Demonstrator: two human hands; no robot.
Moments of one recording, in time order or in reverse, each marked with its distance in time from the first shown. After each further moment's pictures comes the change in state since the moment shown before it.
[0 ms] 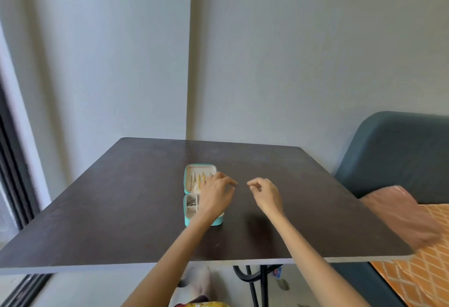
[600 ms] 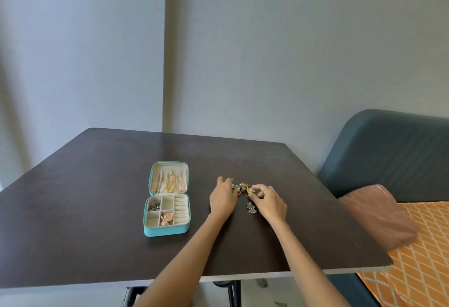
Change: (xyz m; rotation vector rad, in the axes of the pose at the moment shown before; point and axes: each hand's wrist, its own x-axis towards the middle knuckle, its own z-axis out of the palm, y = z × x) left_hand 0.045 0.046 0.111 -0.085 -0.184 -0.242; right_hand 0.028 0.090 -0.023 -0.178 -0.046 0.169
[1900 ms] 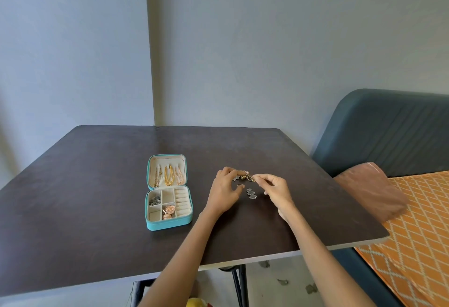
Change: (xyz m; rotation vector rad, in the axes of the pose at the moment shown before) left_hand -0.012 -0.019 -0.002 -0.230 0.009 0.403; right_hand -0.017 0.009 -0.011 0.743 -0.051 0.010
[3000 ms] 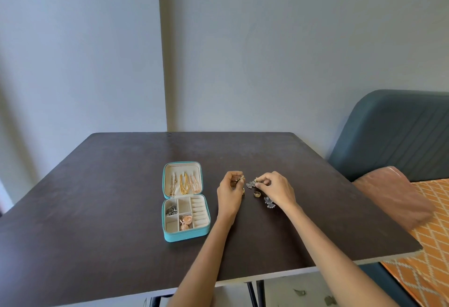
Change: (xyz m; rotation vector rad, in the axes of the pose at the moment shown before) left_hand 0.004 -0.009 -0.007 -0.510 0.298 -0.357; right_hand 0.039 -0.010 0.034 -0.743 -0.013 -0.066
